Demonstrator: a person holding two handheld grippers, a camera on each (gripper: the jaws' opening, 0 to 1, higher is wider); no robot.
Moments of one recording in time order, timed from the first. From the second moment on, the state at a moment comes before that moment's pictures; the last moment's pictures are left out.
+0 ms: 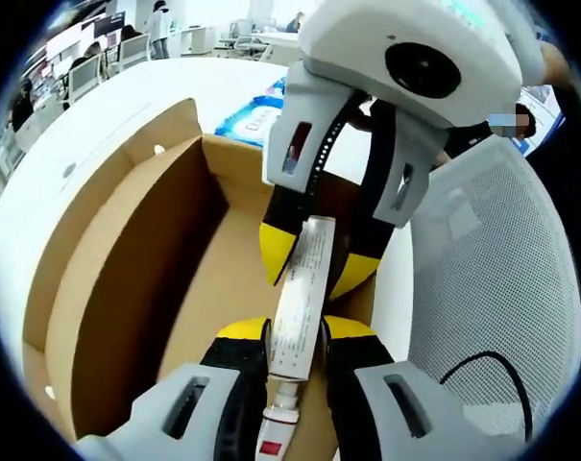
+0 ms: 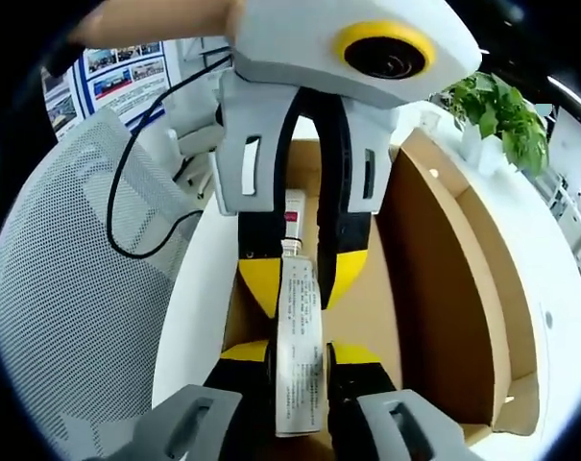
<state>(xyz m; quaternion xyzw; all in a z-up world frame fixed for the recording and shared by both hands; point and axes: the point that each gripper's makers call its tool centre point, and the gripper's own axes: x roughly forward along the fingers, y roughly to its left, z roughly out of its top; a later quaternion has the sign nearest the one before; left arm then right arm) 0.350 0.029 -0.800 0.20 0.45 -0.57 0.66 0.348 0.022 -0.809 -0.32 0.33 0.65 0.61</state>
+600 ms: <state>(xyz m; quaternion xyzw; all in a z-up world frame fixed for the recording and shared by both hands) 0.350 0.028 -0.797 0.20 0.45 -0.56 0.67 0.345 0.021 -0.813 -0.31 0.35 0.65 0.60</state>
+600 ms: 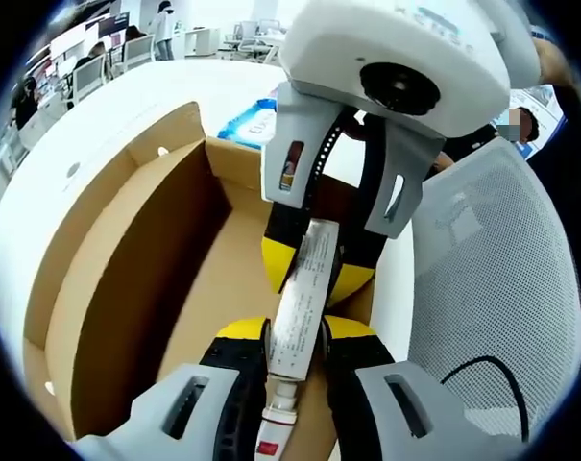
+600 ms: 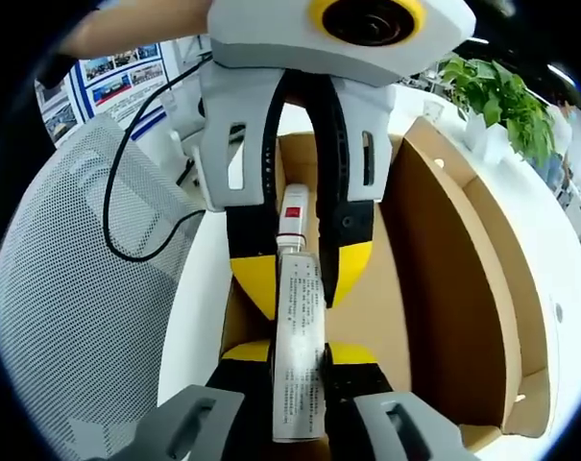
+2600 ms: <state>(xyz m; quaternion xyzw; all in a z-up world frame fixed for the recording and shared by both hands) 0.349 0.136 -0.731 0.13 0.43 -0.40 0.80 0.375 0.025 -0.718 -0.34 0.23 0.64 0.65</state>
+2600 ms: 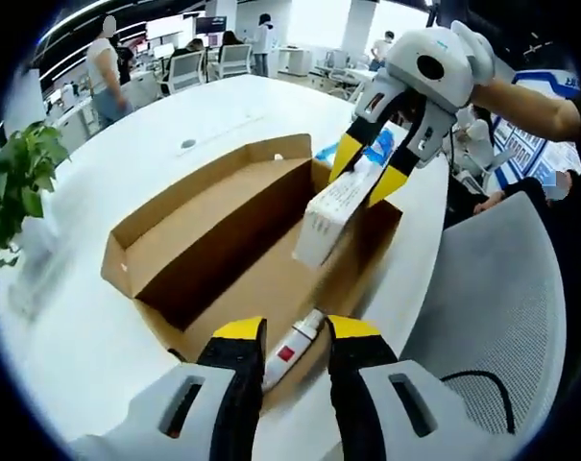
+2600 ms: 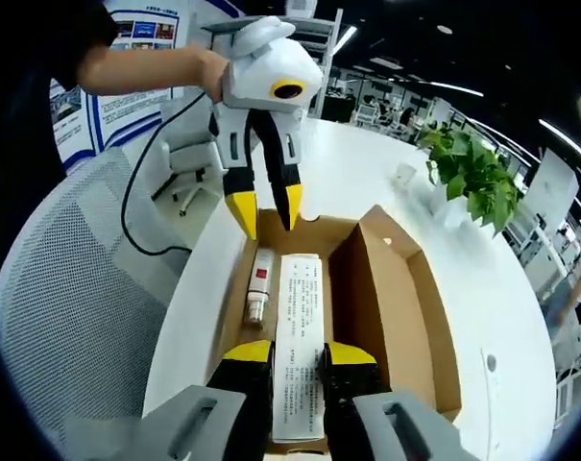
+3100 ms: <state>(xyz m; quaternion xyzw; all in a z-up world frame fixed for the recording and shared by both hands) 0.350 0.168 -0.732 0.11 0.43 -0.33 0.83 0.384 0.008 -0.694 -0.36 0.20 0.63 0.65</state>
